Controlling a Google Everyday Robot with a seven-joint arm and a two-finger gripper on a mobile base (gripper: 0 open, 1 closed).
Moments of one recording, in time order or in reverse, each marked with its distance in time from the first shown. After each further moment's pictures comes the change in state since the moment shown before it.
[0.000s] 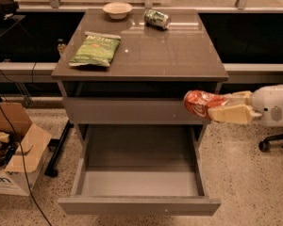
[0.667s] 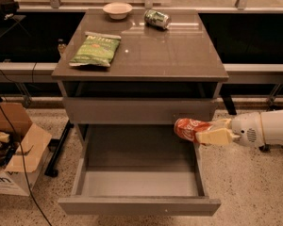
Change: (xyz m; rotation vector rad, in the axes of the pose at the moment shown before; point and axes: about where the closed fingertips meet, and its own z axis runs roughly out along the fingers) arm 0.087 -0.017 0.058 -0.088 0.067 0.155
